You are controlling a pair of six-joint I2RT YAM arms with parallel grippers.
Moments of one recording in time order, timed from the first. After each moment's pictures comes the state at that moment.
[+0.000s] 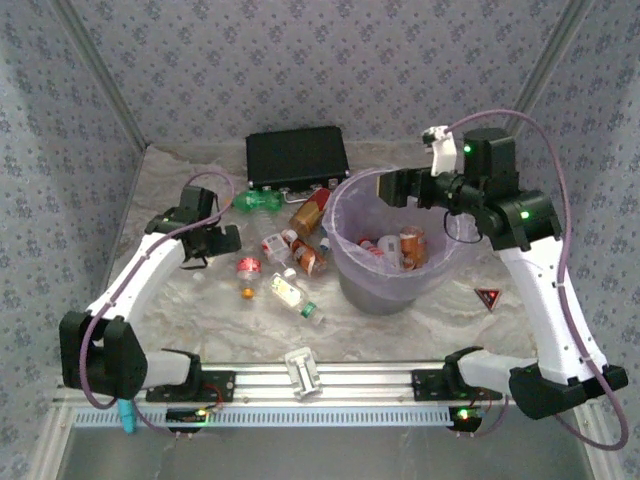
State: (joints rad) left arm -0.22 1.30 1.00 -0.84 -0.15 -0.42; right arm 0.31 1.20 1.65 -0.96 -0.39 0.24
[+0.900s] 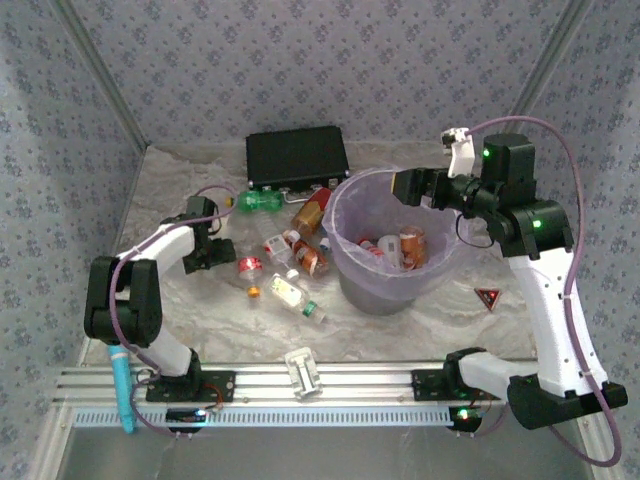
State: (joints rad) left arm -0.11 1.58 0.92 -0.64 -0.07 -0.39; right arm 0.22 1.15 1.60 -0.95 -0.43 0.26
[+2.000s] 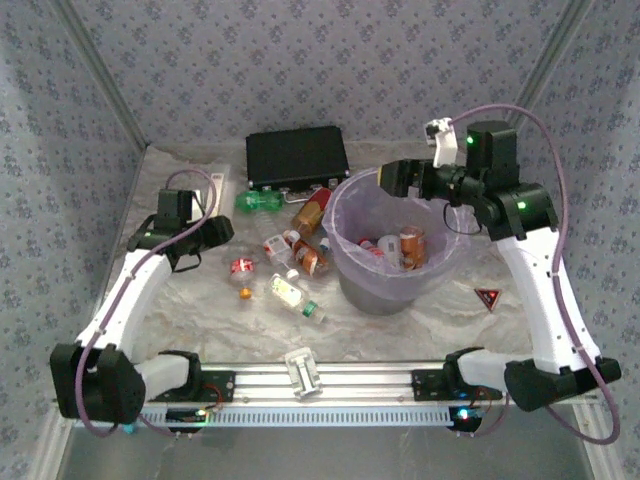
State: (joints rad) left arm -0.15 1.14 0.96 -0.65 0.15 -0.44; right arm 0.29 1.26 1.68 -0.92 -0.47 0.28
